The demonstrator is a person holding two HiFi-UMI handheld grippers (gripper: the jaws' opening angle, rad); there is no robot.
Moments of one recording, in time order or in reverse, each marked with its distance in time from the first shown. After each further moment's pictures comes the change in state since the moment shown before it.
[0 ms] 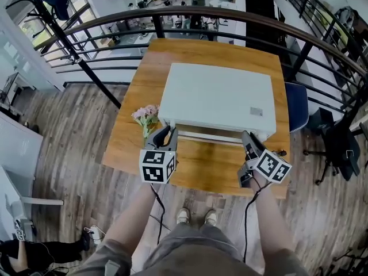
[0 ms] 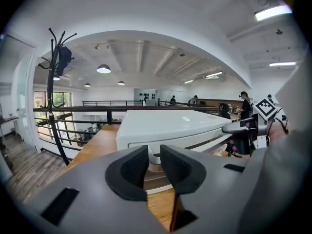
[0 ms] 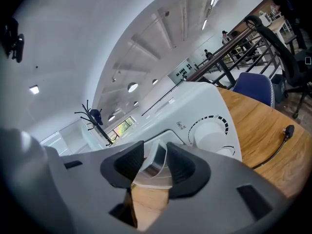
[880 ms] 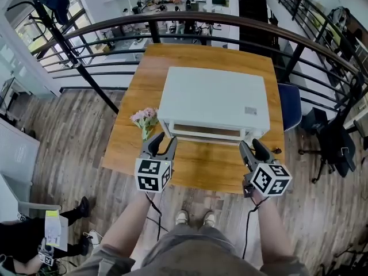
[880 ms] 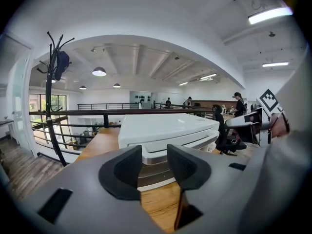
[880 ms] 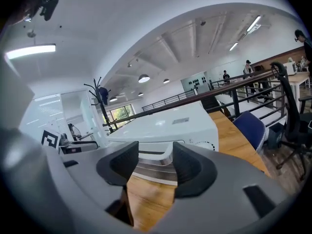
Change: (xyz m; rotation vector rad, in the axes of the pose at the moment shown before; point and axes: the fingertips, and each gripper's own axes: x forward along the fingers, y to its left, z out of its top) left arm -0.038 -0.009 0.003 0.032 -0.027 -0.048; right arm -0.056 0.040 0.000 -0.378 0.029 -0.072
